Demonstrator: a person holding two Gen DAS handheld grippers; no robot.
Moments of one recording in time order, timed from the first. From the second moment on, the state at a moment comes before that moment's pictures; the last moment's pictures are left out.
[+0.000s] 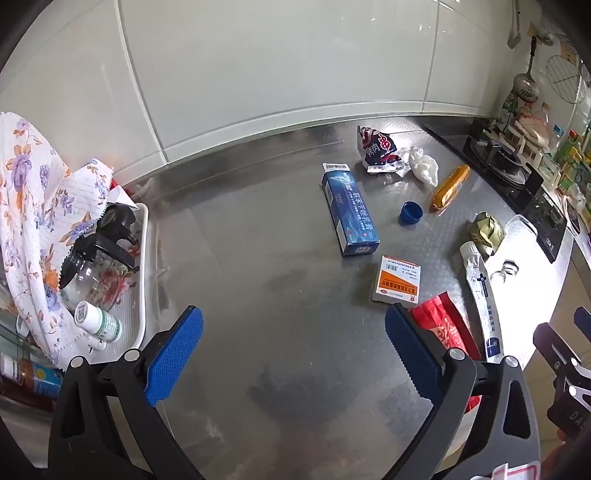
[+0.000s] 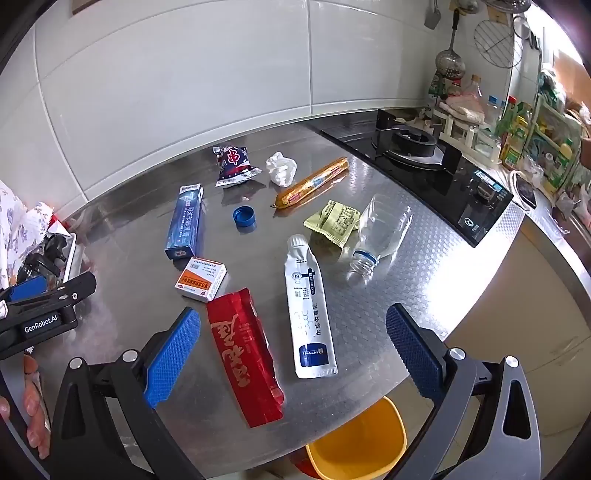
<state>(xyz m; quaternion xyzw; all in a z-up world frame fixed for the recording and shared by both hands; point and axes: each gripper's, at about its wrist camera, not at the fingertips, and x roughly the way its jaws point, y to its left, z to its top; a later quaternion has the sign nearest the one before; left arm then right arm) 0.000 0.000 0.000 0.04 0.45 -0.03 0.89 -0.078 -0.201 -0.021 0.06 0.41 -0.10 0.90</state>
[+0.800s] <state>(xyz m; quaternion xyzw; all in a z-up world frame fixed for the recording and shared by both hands) 0.000 0.003 -0.006 0.05 0.47 -0.03 0.88 -0.079 -0.195 -0.022 0.06 0.41 -0.09 0.90</state>
